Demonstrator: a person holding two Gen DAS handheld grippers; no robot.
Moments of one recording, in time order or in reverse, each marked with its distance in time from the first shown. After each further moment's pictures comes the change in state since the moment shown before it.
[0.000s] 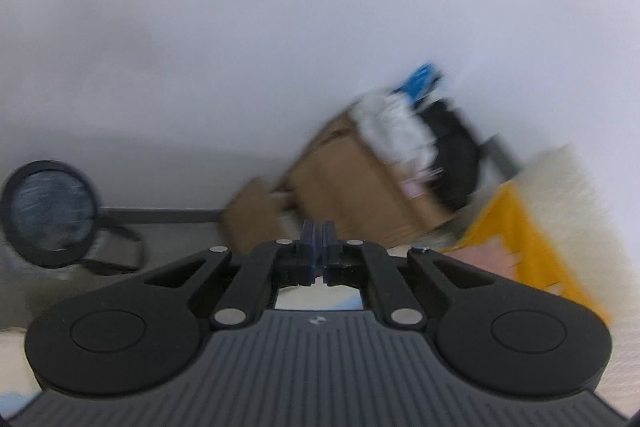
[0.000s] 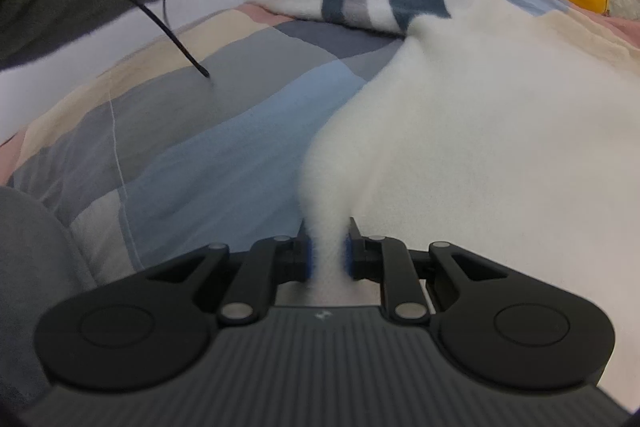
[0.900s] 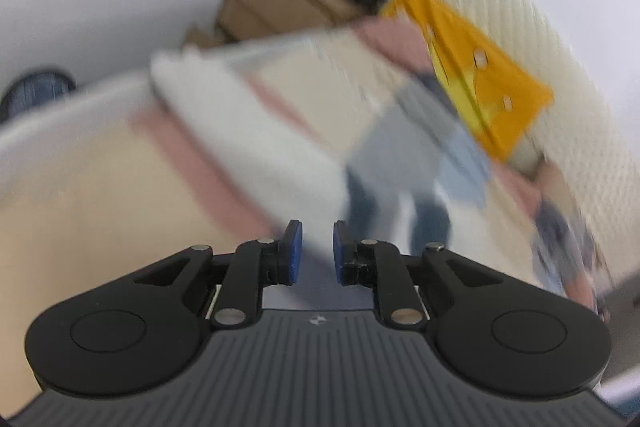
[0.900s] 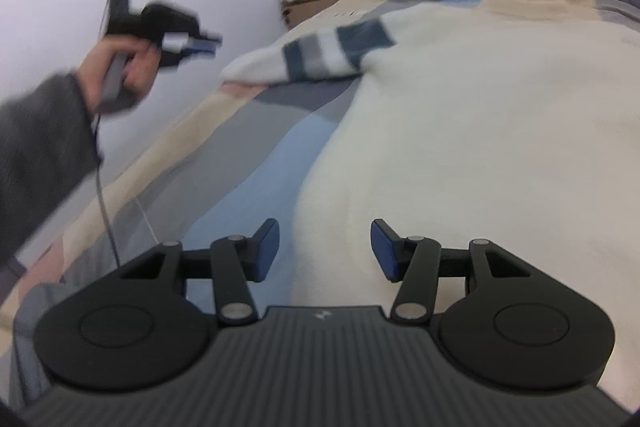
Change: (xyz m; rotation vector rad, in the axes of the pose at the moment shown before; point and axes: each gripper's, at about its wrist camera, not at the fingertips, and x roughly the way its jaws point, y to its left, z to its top) left arm -0.197 -0.081 -0.187 0.281 0.459 -0.143; right arm -0.067 -0.028 -0.017 0.328 -0.173 0.017
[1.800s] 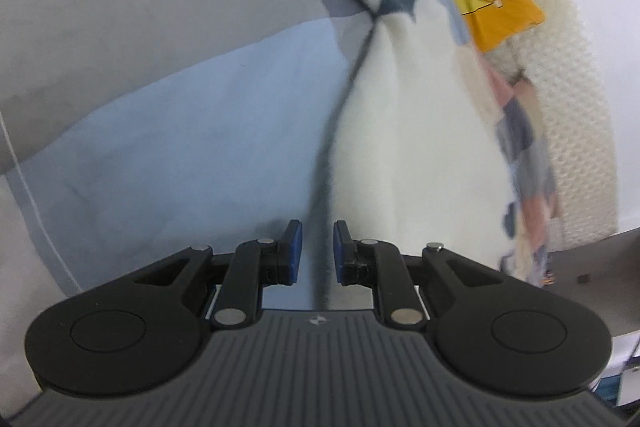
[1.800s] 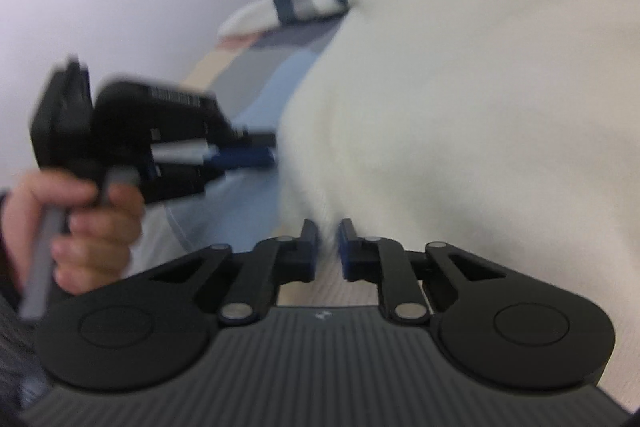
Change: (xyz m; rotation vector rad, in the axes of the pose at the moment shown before) left arm -0.031 -0.040 -0.256 -0.240 0.239 -0.109; right arm 0.005 -0.026 -0.030 0.089 0.084 0.068
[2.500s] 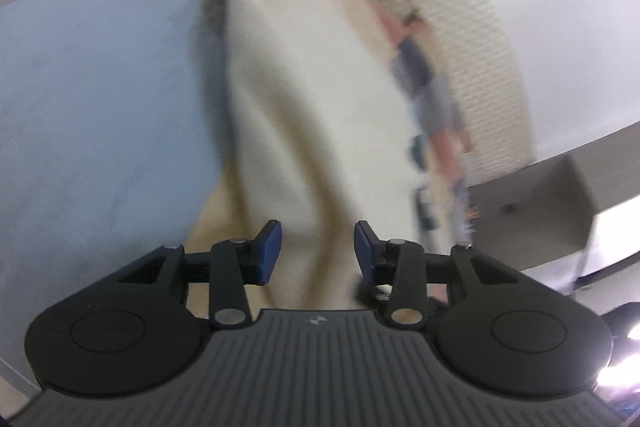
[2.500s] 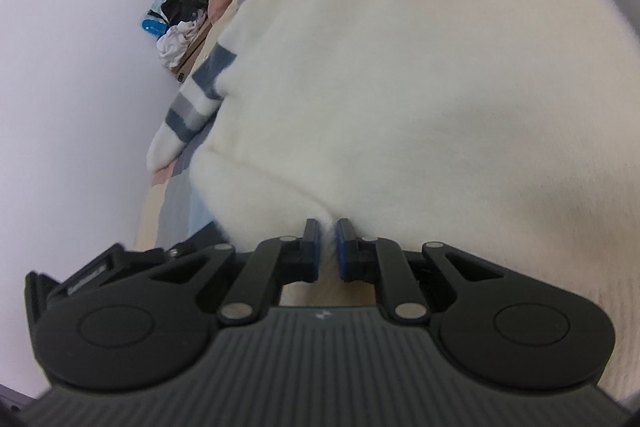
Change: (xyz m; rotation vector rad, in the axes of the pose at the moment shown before) left arm 0.030 -0.032 -0.035 0.141 0.115 -0.333; right arm 0.002 -0.082 0.007 0.522 -0.093 -0.042
